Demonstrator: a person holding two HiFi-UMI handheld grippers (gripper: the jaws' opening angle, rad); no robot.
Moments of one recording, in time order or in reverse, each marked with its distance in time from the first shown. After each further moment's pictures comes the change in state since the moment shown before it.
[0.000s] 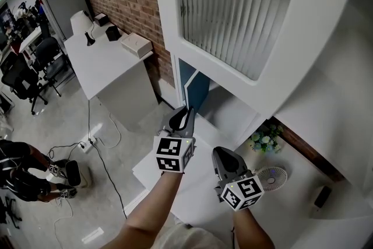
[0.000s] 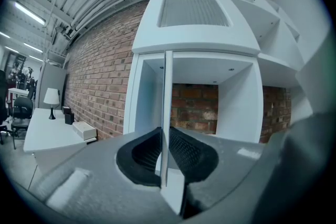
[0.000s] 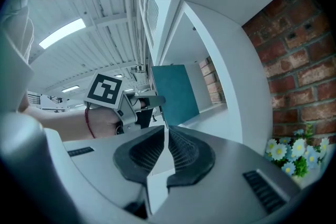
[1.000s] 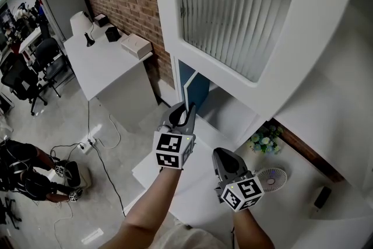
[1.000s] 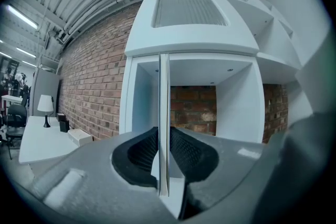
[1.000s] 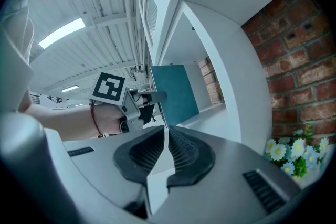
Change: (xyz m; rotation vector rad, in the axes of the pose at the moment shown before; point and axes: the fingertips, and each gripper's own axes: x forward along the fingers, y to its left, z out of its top) left arm 0.013 0.000 0.013 0.058 -0.027 -0.043; right arm 0.001 -0.003 0.000 0.001 0.001 -0.005
